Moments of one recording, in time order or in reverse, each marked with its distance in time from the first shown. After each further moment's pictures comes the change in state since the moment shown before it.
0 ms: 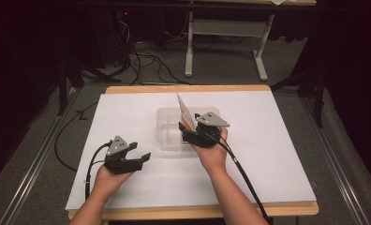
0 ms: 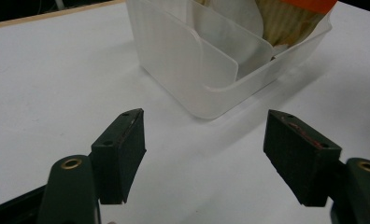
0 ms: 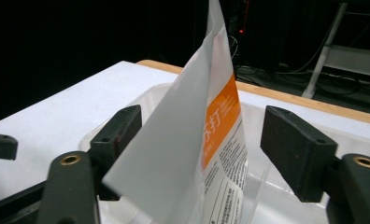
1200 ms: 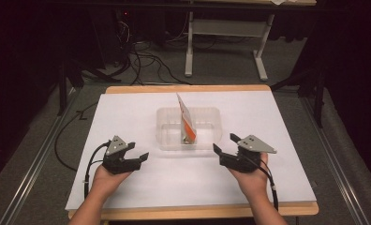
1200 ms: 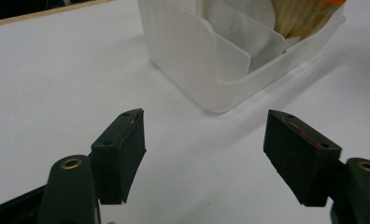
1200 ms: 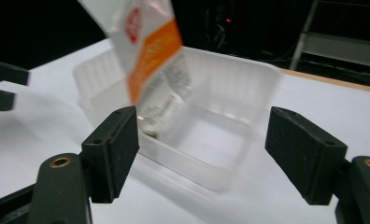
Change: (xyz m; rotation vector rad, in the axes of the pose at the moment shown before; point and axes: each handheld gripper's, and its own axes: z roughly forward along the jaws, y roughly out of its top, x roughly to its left) left arm 0.004 -0.002 -0.002 0.022 0.023 0.006; right arm -0.051 -0.043 -0.114 0.029 -0.042 0.000
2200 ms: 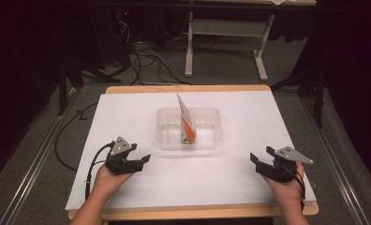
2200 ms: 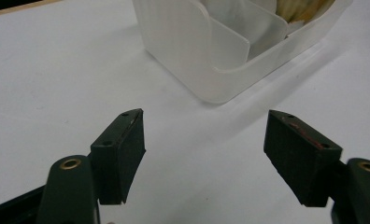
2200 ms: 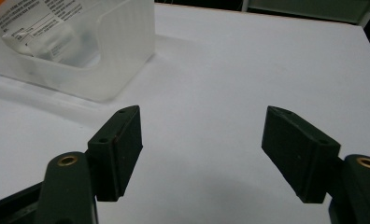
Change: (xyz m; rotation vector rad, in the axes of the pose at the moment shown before) left arm -0.003 -0.001 0.006 0.027 0.003 0.018; right arm -0.078 -0.056 -0.044 0.127 -0.160 0.072
